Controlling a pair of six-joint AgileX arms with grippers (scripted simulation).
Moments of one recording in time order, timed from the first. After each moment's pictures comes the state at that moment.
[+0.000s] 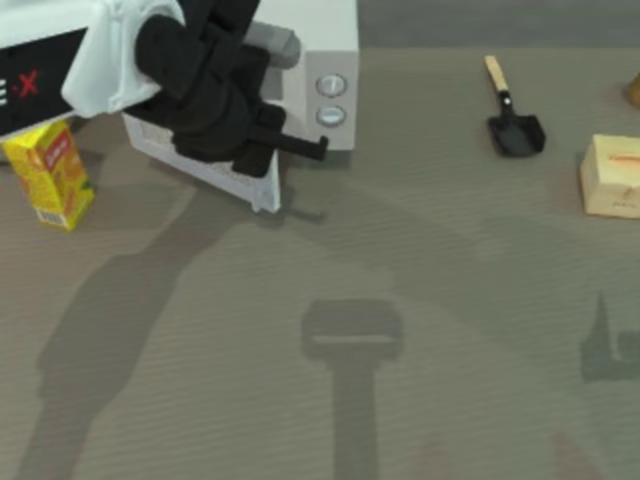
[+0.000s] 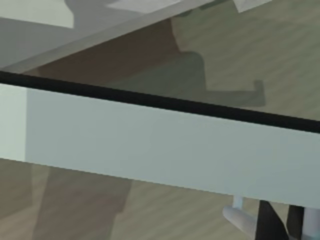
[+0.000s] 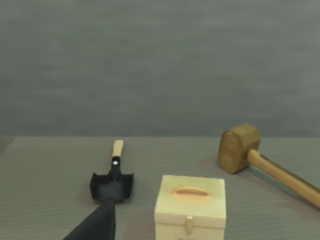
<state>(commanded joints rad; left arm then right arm) -0.49 1.84 1.43 -0.63 -0.04 -0.07 0.00 0.00 0.00 0.00 0.00 0.00</state>
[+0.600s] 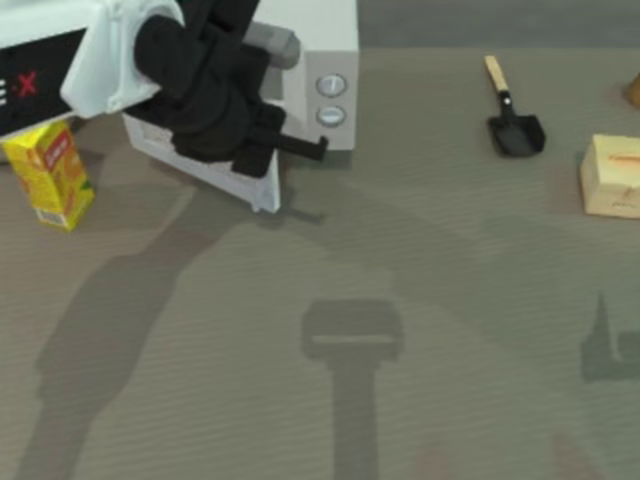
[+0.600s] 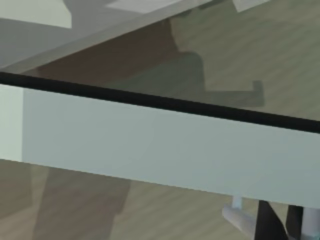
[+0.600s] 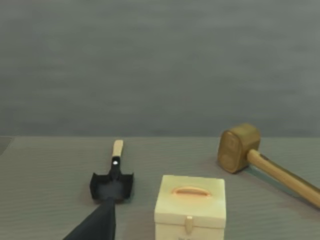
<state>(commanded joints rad) -0.49 1.84 1.43 -0.63 -0.04 -0.07 0.00 0.00 0.00 0.00 0.00 0.00</state>
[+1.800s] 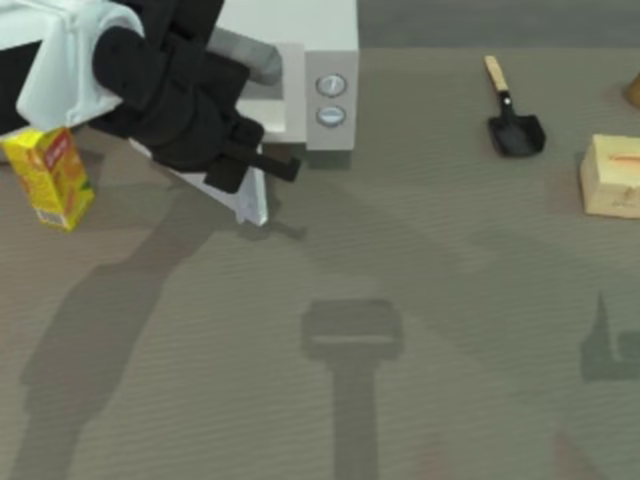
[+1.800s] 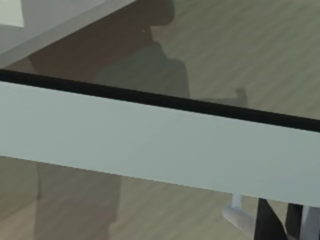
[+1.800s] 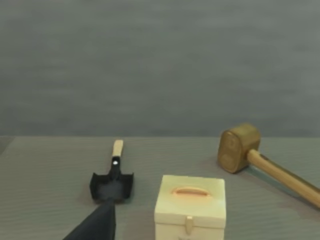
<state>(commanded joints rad) -0.44 1.77 1.34 -0.61 0.04 0.07 0.00 0.00 0.00 0.00 0.00 0.00</state>
